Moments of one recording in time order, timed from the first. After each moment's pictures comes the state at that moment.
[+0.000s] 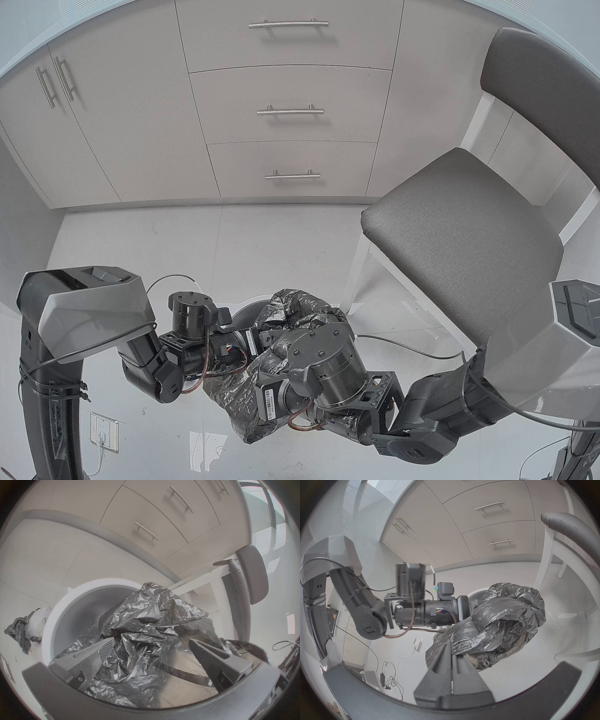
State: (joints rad) left arm -0.40 2.36 -0.78 -1.12 -0.35 -0.54; right arm 1.01 2.15 -0.98 -0.68 -0.22 0.45
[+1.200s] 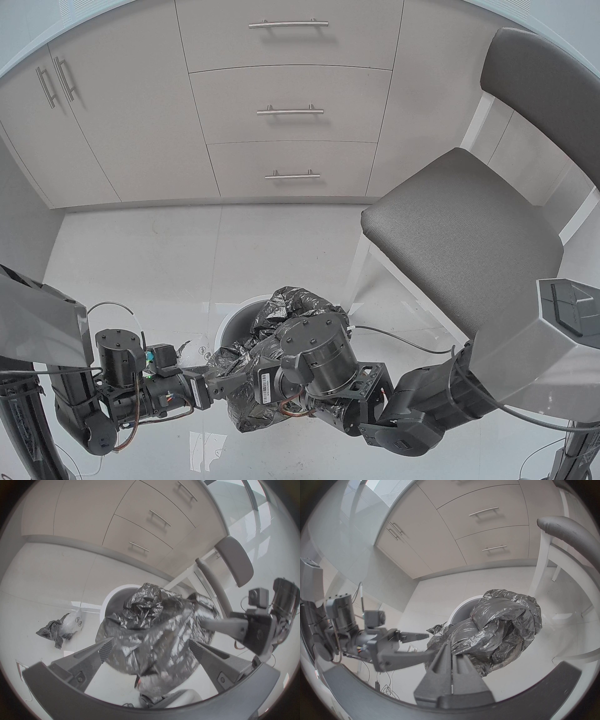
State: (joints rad) left arm -0.34 2.13 -0.14 -1.53 -0.37 -0.36; right arm 0.99 2.19 -1.05 -0.68 -0.29 0.45
